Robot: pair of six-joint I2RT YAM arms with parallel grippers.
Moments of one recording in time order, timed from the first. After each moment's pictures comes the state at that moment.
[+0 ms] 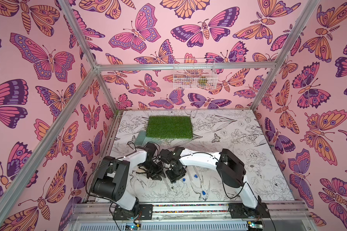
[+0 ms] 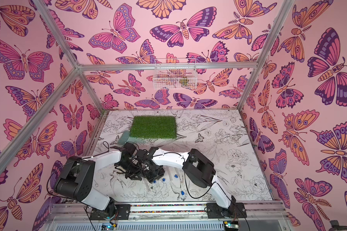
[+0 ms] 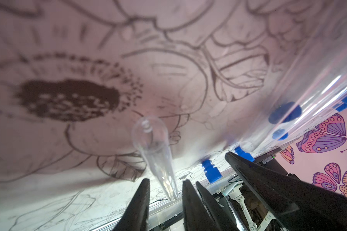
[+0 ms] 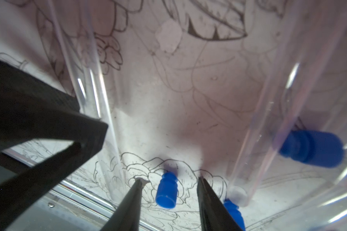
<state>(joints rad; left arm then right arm) -0.29 1.56 0.76 -0.84 0.58 -0.56 1.12 2.18 1.69 -1.04 -0.21 0.55</state>
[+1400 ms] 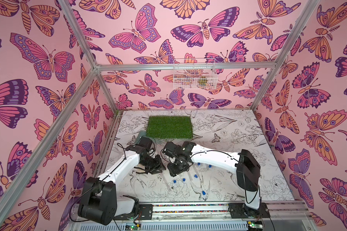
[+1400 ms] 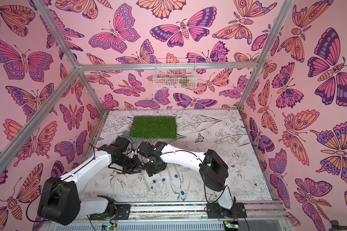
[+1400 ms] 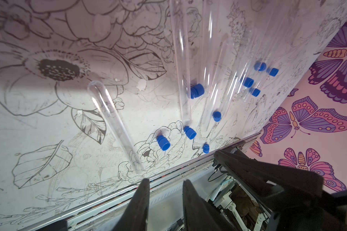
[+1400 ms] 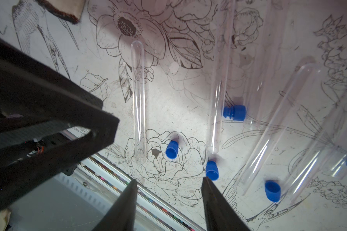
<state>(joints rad) -0.26 1.31 0.83 -0.92 0.62 -0.61 1.10 1.97 1.65 -1.01 -0.15 0.58</state>
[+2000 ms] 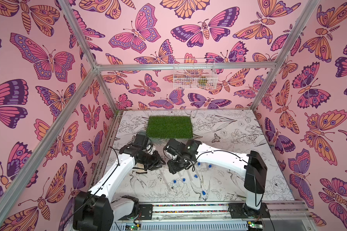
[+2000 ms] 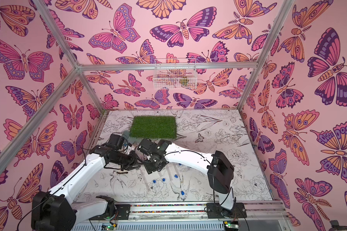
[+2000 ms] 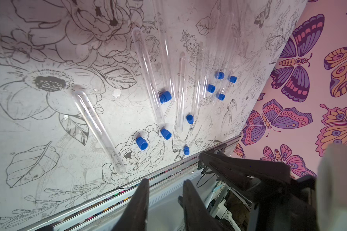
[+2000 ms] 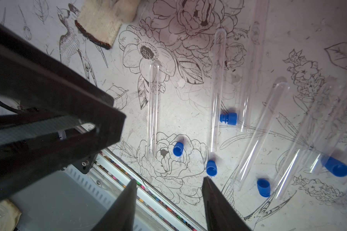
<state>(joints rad) -0.23 1.19 0.87 -0.92 0.64 -0.65 1.10 1.88 1.65 -0.99 -0.12 0.58</state>
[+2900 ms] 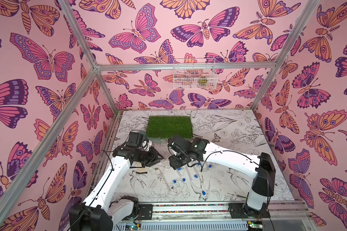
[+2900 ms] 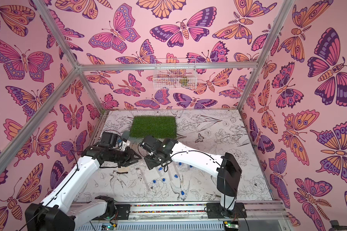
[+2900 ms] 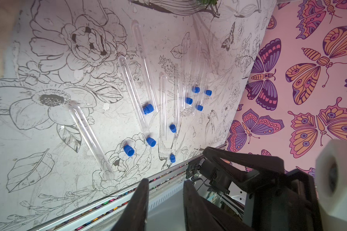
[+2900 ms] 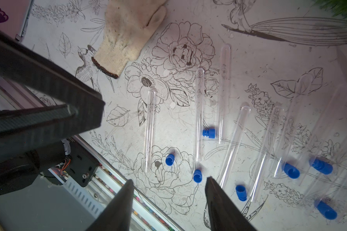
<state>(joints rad) -0.18 1.11 0.93 -0.92 0.65 -0.67 1.09 1.79 1.62 -0.94 -0.01 0.55</state>
